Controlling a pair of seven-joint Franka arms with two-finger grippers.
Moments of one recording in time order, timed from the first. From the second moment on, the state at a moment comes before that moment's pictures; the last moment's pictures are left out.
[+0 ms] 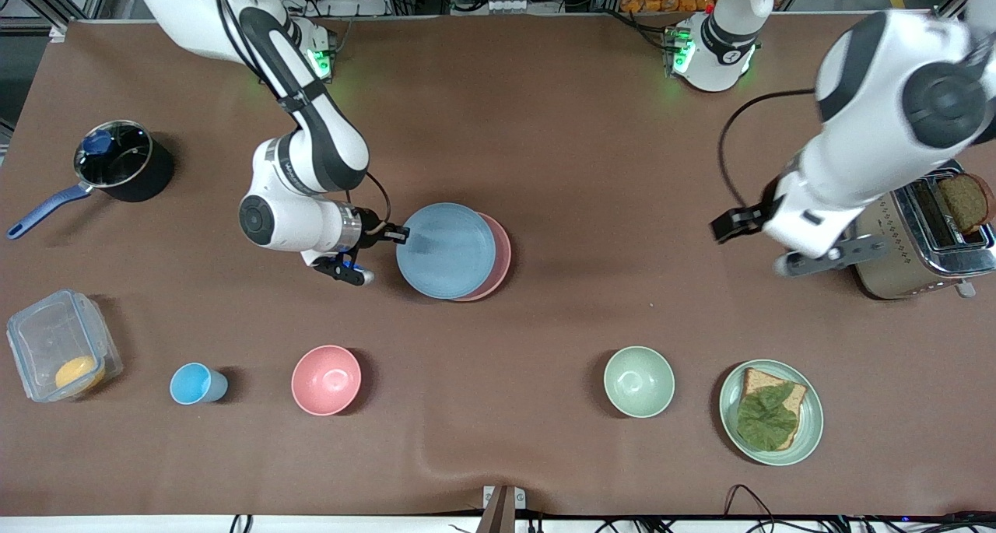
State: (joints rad) left arm 0.13 0.16 -0.41 -1.58 0.07 1.66 -0.47; right arm 0.35 0.41 0.09 -2.00 0.60 2.21 0.38
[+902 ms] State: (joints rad) left arm 0.08 -0.02 -0.25 -1.59 0.04 1.58 -0.20; right arm 0.41 0.45 0.08 -1.99 0.65 2.27 0.41
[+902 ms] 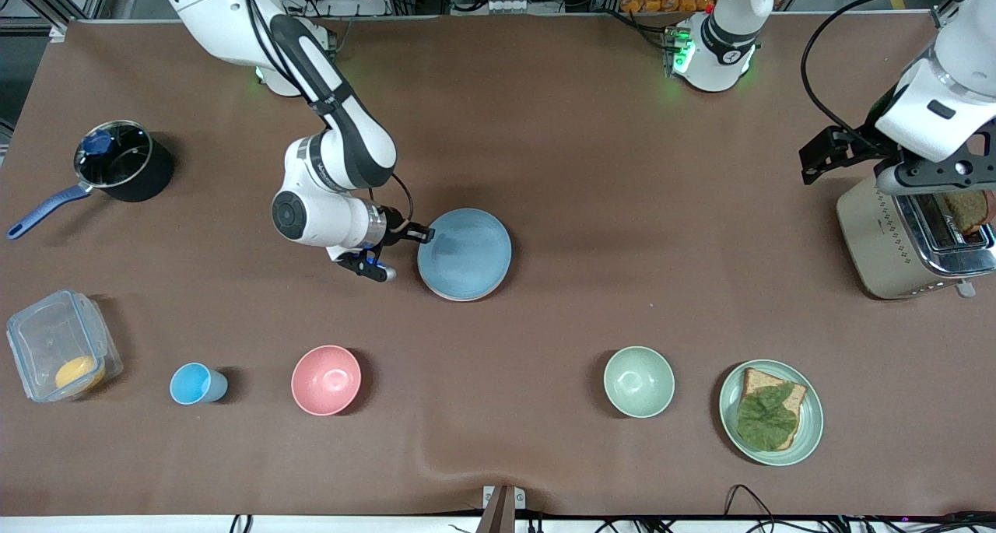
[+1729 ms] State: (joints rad) left arm 0.03 -0.02 -0.19 -1.57 0.01 1.51 -0.20; right arm 0.07 0.12 -0.02 -1.90 0.21 1.77 0.13
